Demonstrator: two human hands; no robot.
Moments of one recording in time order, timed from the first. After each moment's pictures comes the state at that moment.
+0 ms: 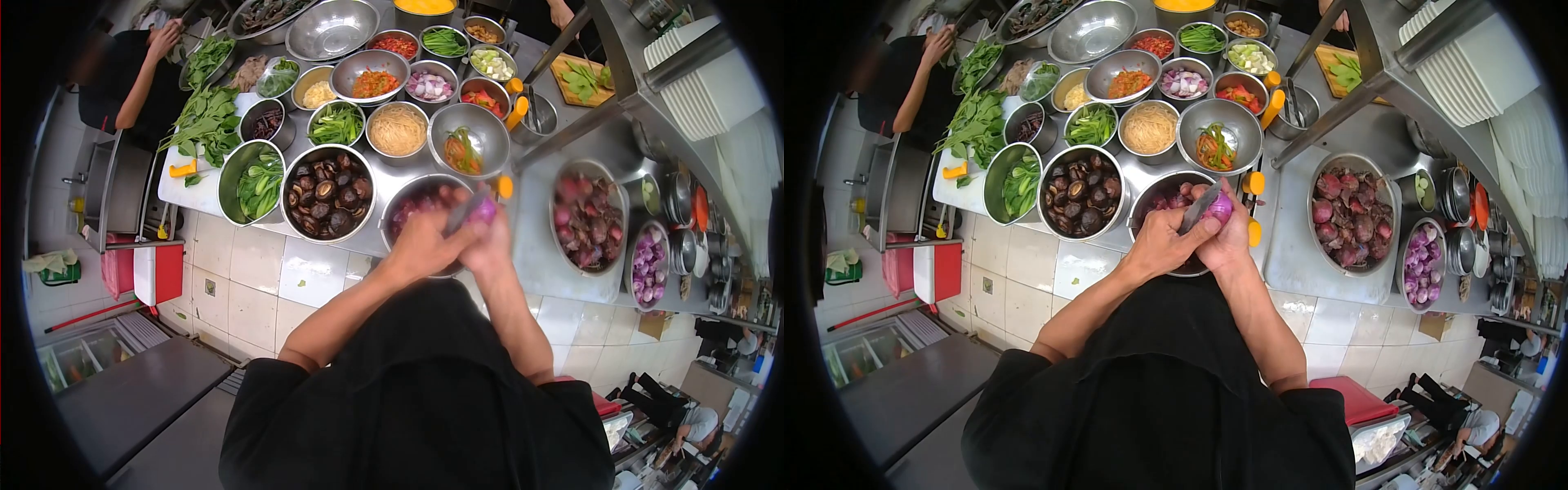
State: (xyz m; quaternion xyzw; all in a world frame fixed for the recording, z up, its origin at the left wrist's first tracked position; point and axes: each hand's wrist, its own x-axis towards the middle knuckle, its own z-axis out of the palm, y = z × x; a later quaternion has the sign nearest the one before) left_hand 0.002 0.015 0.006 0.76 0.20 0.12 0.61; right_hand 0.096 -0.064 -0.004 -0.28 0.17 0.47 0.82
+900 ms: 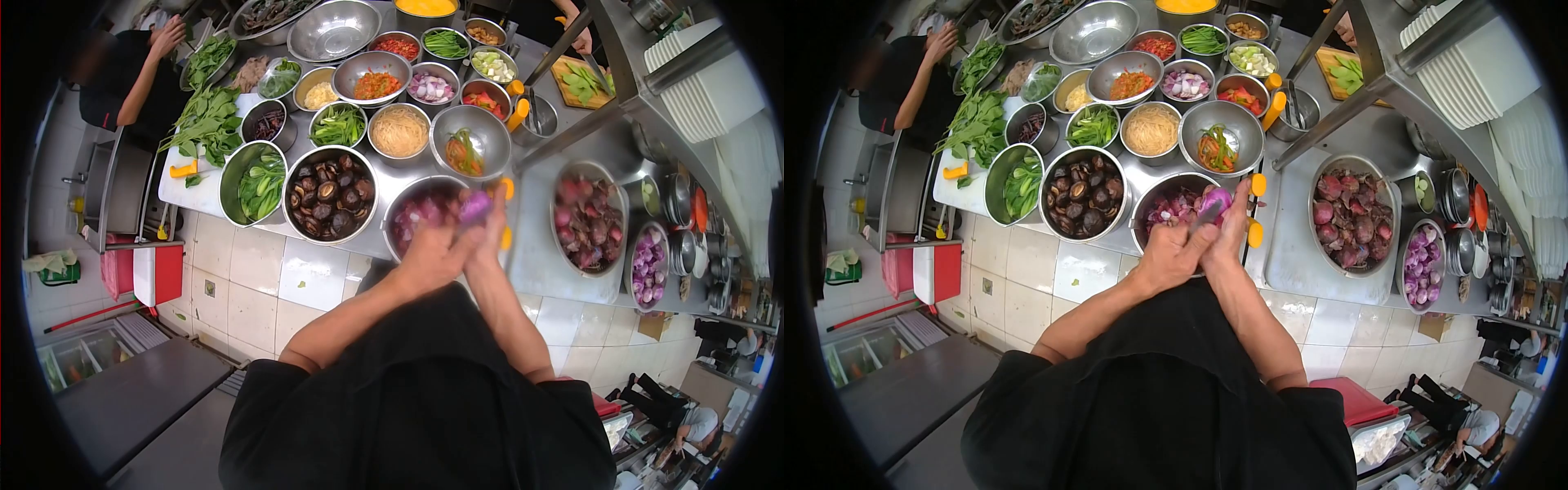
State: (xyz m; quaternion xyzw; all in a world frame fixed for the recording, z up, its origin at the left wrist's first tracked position) left_hand -0.006 0.002 0.013 0.75 0.18 0.20 0.61; right_hand 0.092 -0.057 -0.022 -0.40 0.18 0.35 0.83
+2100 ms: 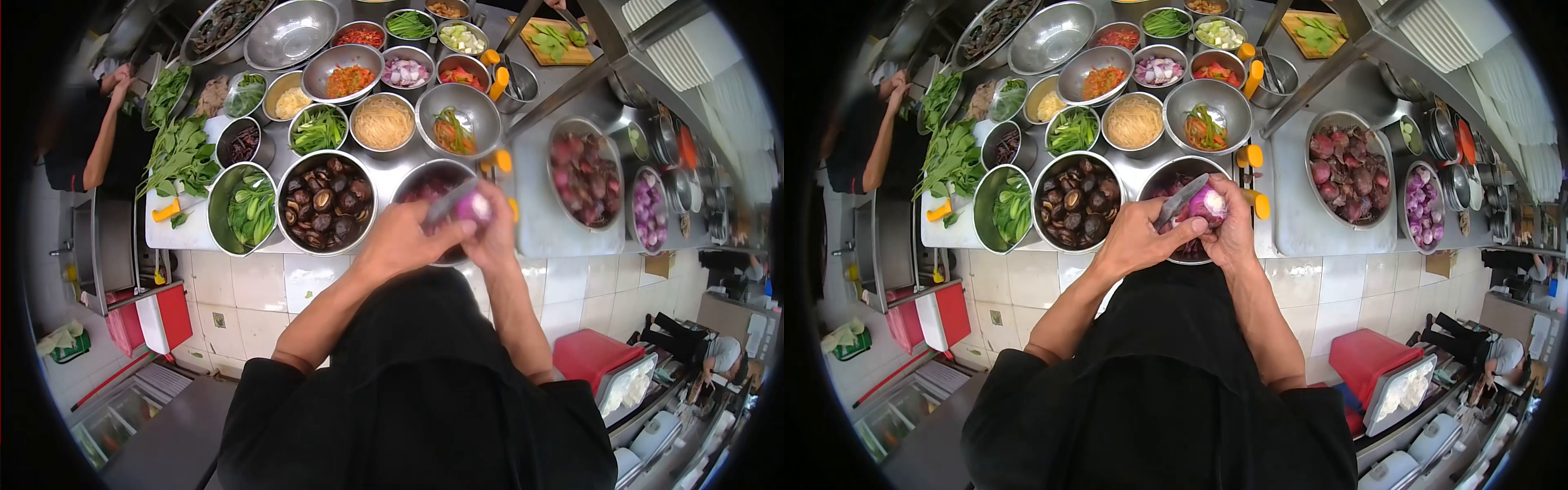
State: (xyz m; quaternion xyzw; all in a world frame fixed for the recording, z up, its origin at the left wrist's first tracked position) left_hand -0.026 0.069 0.028 0.82 0.17 -0.03 0.55; right_hand 0.063 -0.059 0.010 -0.40 0.16 0.37 0.82
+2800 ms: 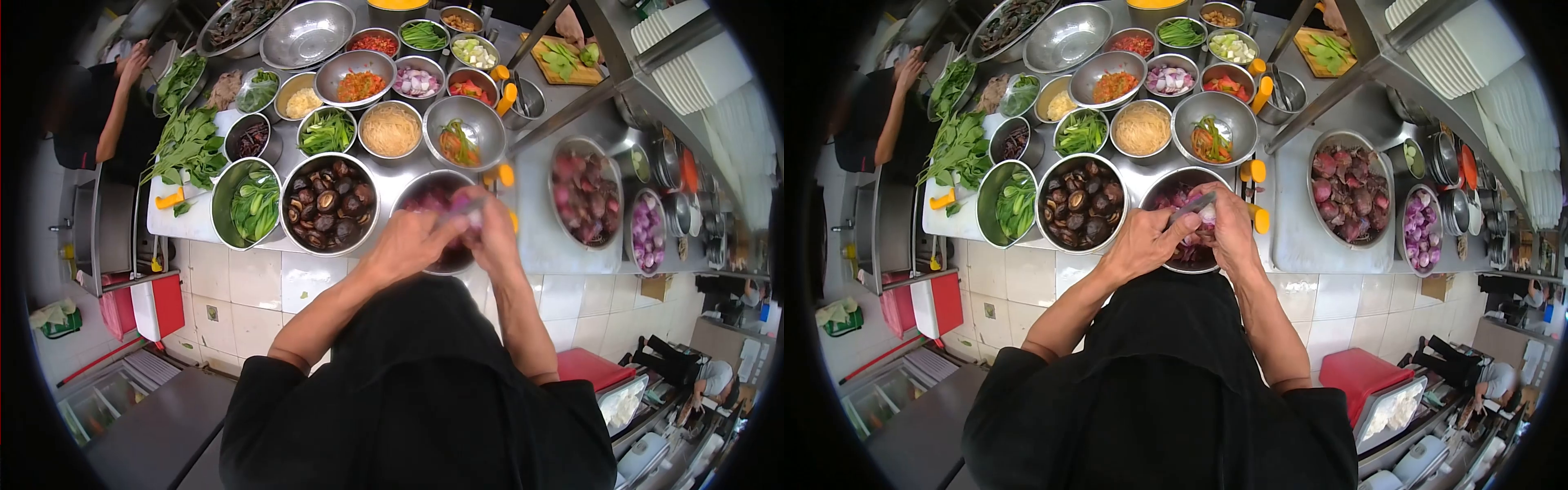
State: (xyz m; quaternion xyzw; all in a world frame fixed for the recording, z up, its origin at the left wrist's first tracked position) left_hand -0.022 0.064 0.021 0.84 0.12 0.06 0.53; right_hand 0.073 -0.064 0.027 -0.56 0.02 0.41 0.72
